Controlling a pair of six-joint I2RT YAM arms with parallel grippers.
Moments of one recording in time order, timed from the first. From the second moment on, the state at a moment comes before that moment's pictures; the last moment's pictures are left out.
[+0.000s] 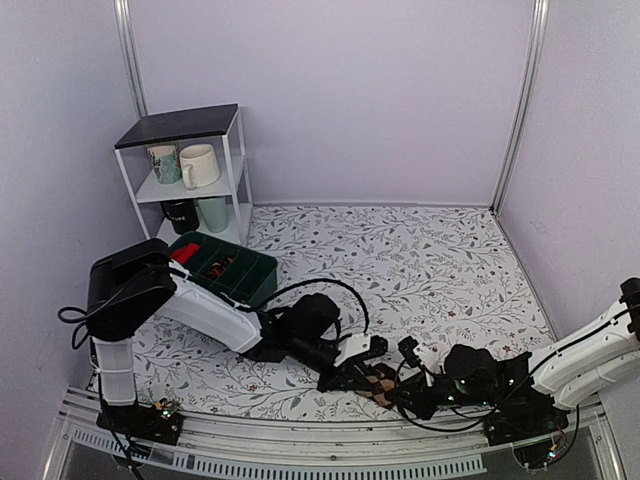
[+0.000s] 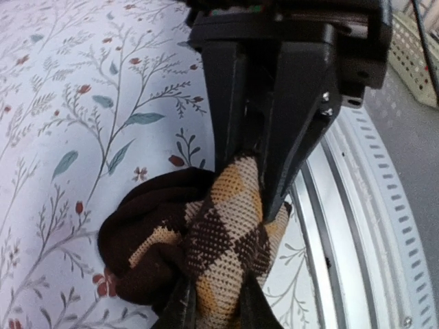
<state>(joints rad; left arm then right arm) -1.13 2.01 0.99 0.30 0.57 0.20 1.29 1.24 0.16 0.45 0.09 0.63</state>
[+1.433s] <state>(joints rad) -1.18 1.90 0.83 0.43 0.44 0.52 1.06 1.46 0.24 0.57 -0.37 0.73</state>
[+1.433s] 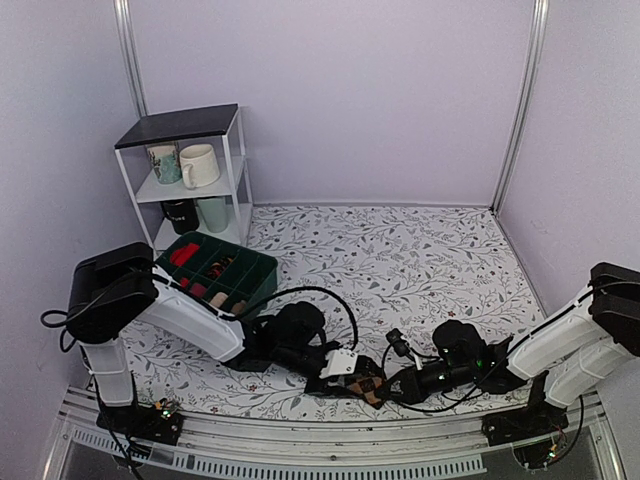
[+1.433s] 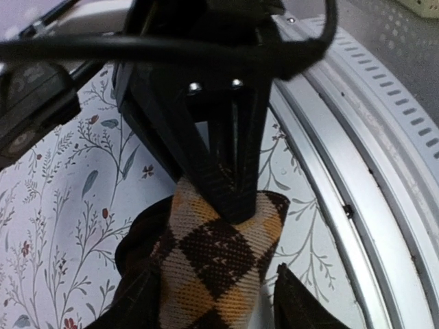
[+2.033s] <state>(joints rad) -1.16 1.92 0.90 0.33 0.48 0.43 1.05 1.46 0.25 0.54 -0.38 0.72</state>
